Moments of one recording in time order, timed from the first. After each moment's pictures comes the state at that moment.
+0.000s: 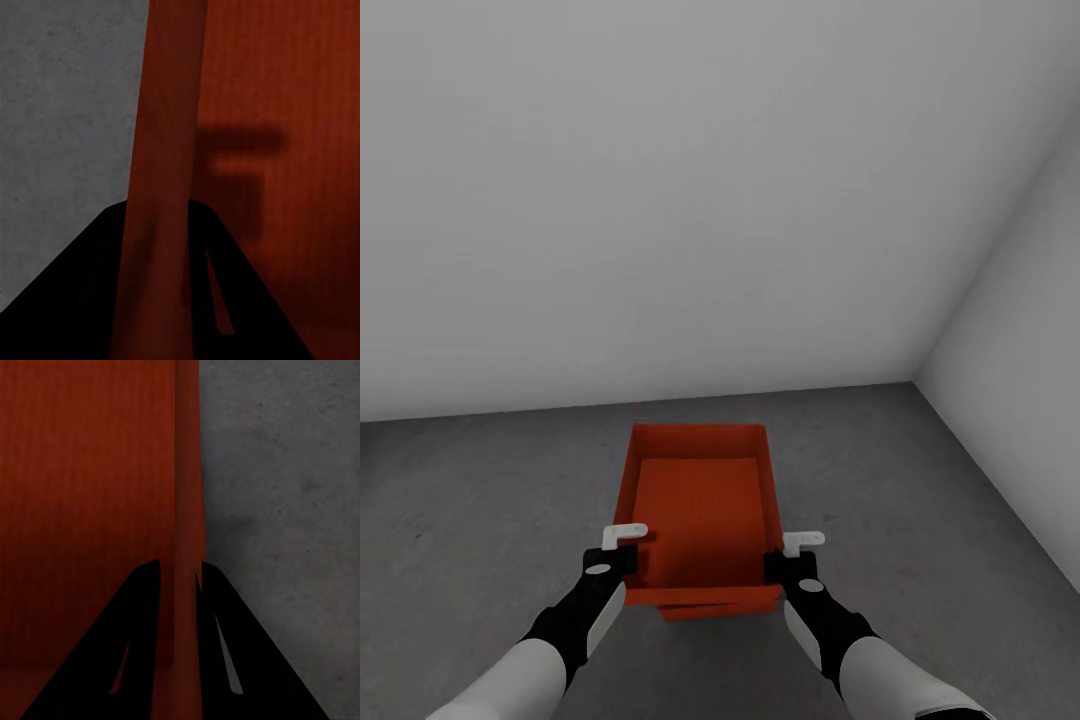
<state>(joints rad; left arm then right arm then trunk) -0.63 -0.07 -0.11 -0.47 0.11 0.13 0.30 -0.68 0.17 0.07 -0.28 0.02 -0.08 -0.17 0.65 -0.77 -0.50</state>
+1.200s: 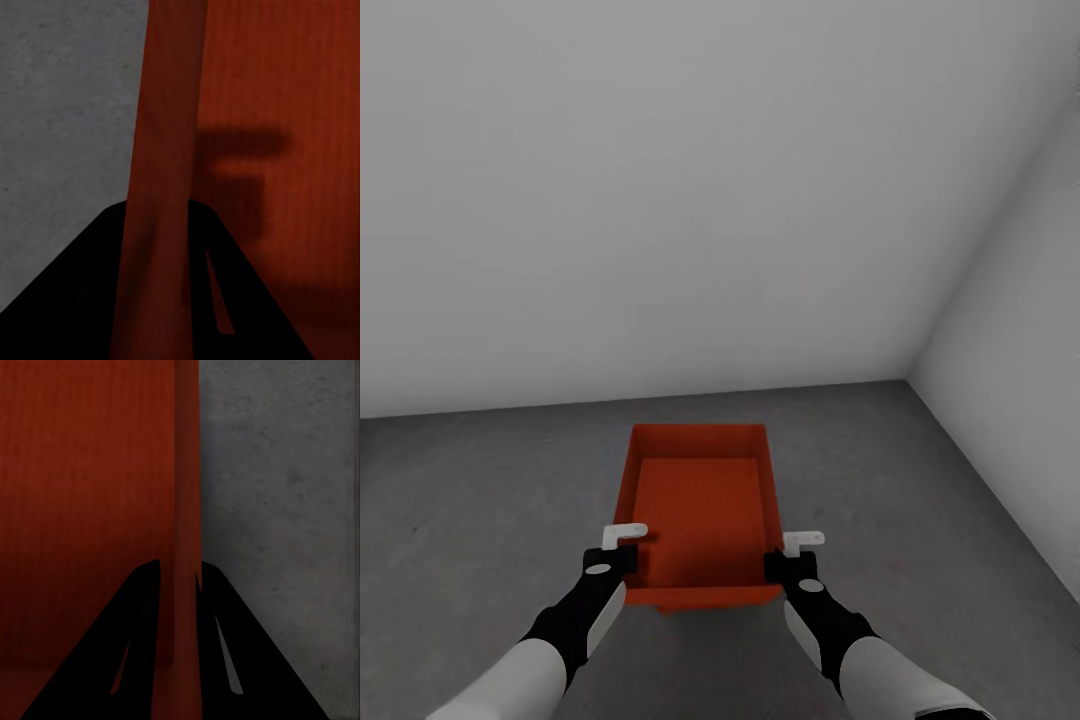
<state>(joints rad) -0.63 -0.07 -0.11 -0.47 0.11 0.13 0.30 -0.68 0.17 0.07 -0.28 0.02 -0.08 -0.17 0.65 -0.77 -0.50</state>
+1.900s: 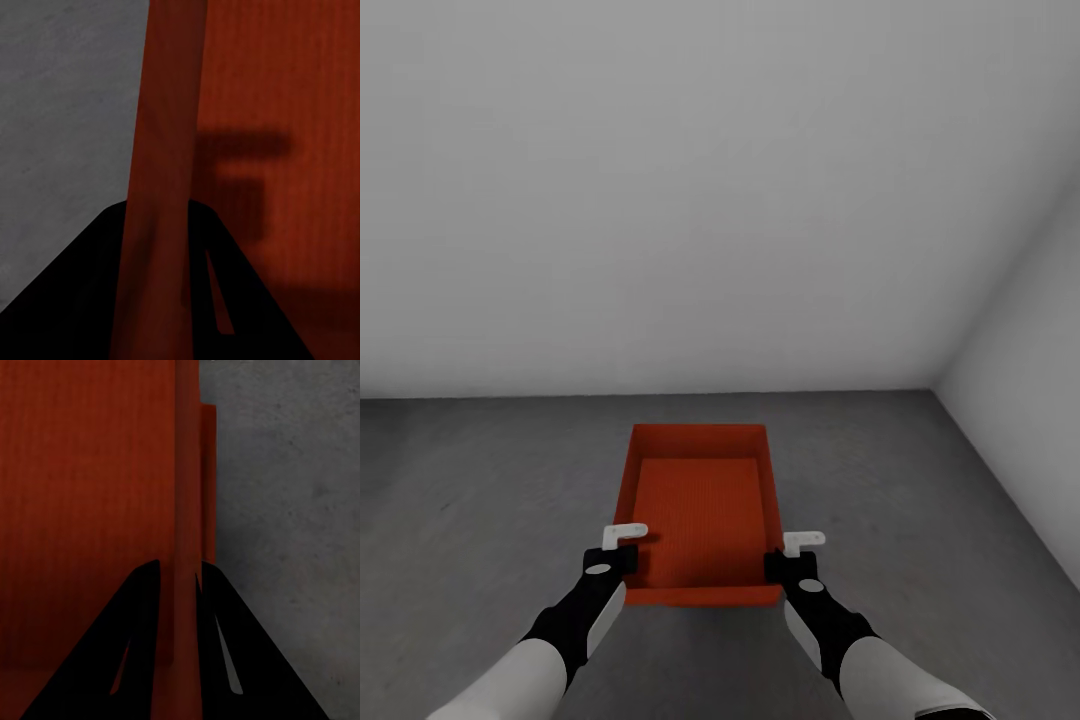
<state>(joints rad) -0.63 -0.07 -0.11 -0.47 0.11 0.13 0.30 -0.68 0.17 0.07 -0.28 0.02 -0.08 -0.17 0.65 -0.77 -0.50</state>
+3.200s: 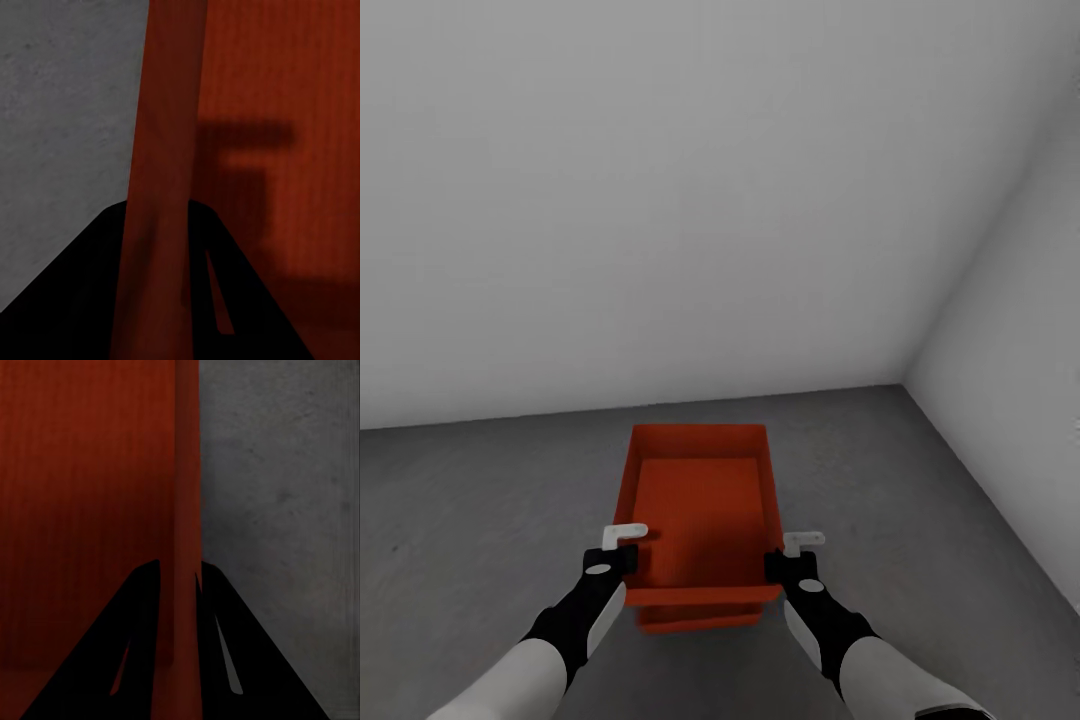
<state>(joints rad) -0.63 -0.07 -0.10 -0.47 0.11 0.13 0.30 -0.68 0.17 0.07 -0.28 0.02 -0.08 -0.17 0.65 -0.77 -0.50</state>
